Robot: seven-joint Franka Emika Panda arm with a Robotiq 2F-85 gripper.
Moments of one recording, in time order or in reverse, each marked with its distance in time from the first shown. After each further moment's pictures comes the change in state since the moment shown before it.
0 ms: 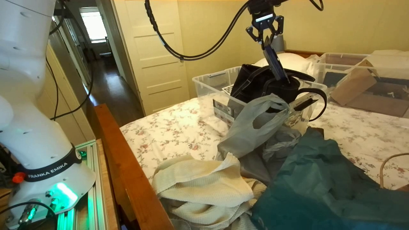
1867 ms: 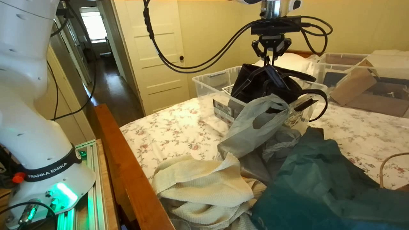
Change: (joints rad) arm -0.125 0.033 0.022 -0.058 0.189 -0.017 0.130
